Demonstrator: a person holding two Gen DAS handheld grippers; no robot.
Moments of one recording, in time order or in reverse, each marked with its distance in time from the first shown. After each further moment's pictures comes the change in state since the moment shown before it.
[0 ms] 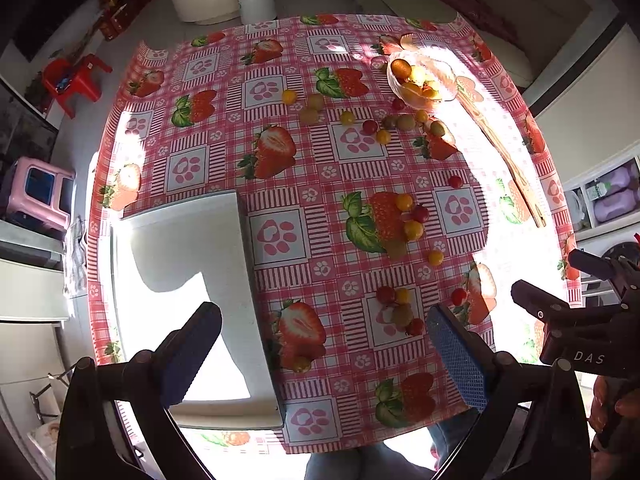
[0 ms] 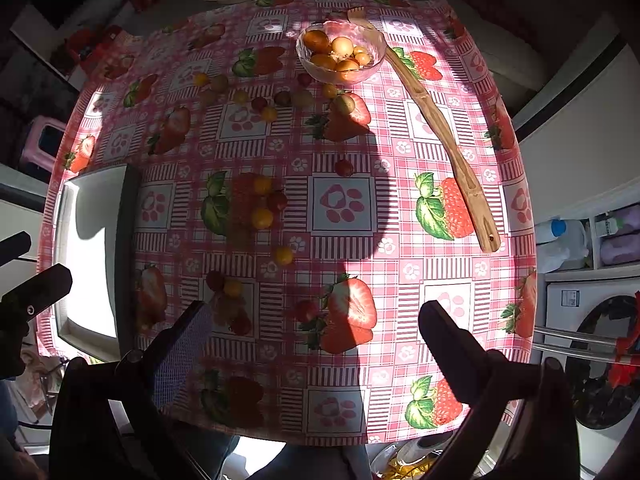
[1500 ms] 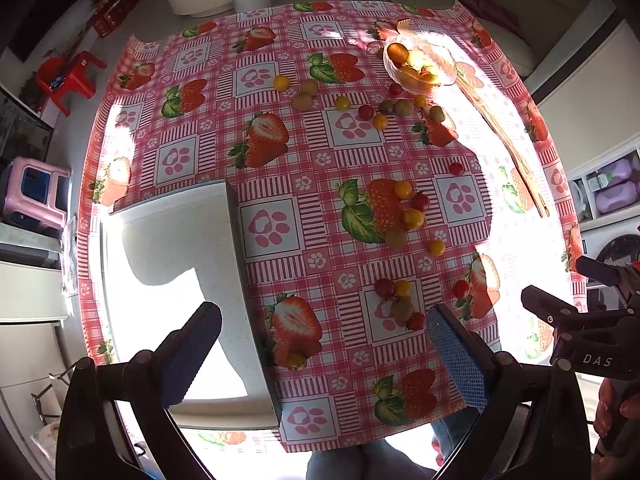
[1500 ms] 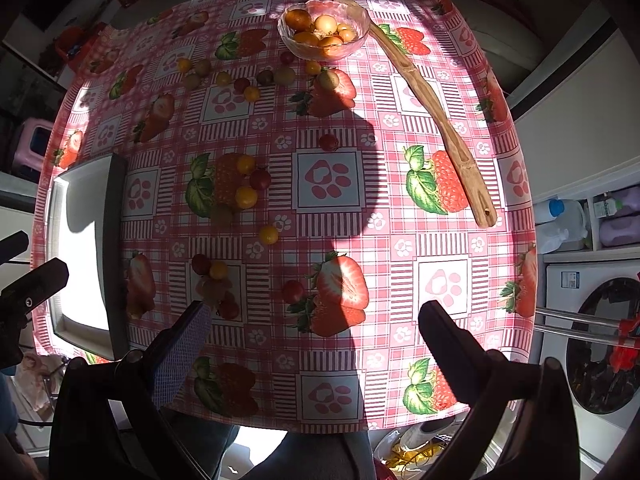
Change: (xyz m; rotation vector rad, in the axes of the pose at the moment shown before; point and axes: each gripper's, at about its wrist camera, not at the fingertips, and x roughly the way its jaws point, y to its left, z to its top) left arm 0.018 -0.005 0.000 0.018 -0.011 -0.034; right arm 0.010 -0.011 -0.009 0.037 0.066 -0.057
